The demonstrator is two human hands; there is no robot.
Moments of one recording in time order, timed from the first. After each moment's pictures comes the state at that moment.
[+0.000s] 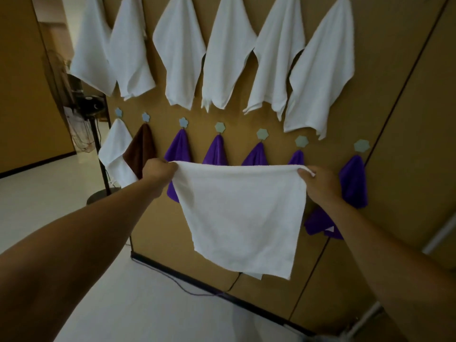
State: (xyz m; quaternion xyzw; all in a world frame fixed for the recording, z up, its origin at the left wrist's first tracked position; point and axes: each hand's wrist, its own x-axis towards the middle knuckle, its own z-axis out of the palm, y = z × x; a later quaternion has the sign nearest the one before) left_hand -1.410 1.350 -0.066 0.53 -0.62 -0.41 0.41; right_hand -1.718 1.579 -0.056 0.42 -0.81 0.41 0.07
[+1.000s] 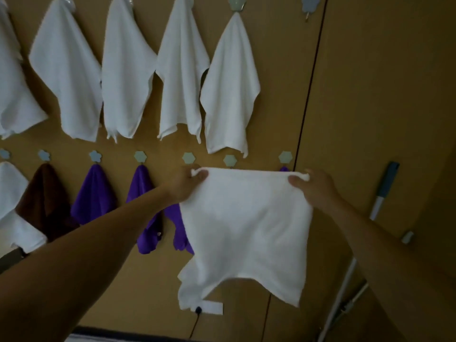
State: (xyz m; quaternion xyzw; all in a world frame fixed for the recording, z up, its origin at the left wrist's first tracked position) left_hand -1.647 1.406 -0.015 0.18 -0.88 -0.33 0.29; right_hand -1.862 1.672 -0.015 0.31 -0.82 0.47 0.08
